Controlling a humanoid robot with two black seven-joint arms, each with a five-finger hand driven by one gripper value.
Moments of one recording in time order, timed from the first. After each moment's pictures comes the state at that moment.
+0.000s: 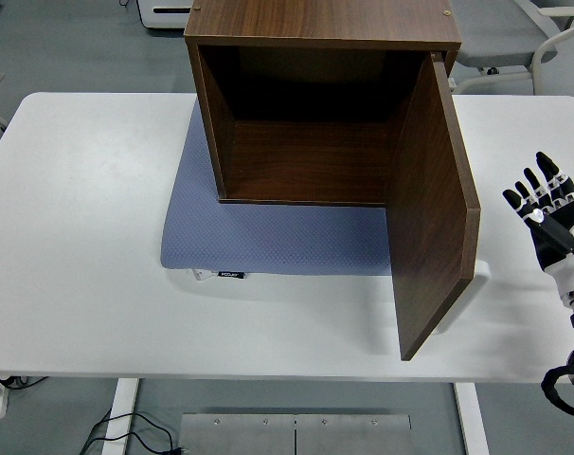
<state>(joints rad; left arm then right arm) 0.14 0.00 -0.17 -0.19 0.09 0.12 -0.04 0.13 -0.35 1.17 1.25 -0.49 0.02 0.52</state>
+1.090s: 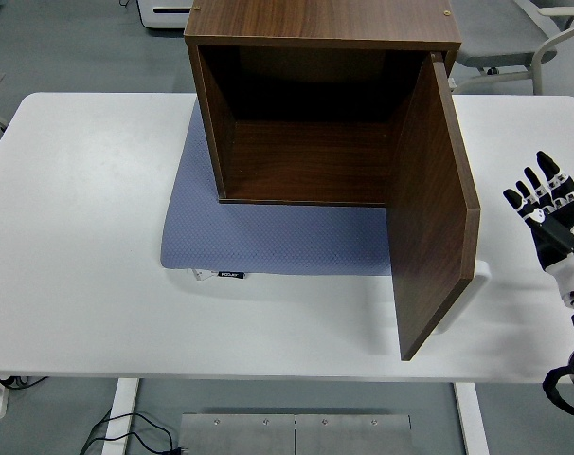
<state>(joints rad) 0.15 0.00 -0.17 -0.19 0.09 0.12 -0.04 0.13 -0.35 1.17 1.25 -0.49 0.03 0.52</state>
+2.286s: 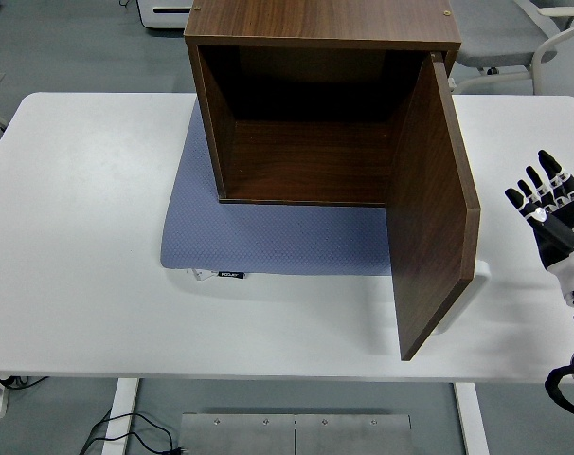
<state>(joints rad) 0.15 0.00 -0.17 -0.19 0.09 0.12 -0.04 0.13 -0.36 1.17 1.25 -0.49 0.03 0.52</state>
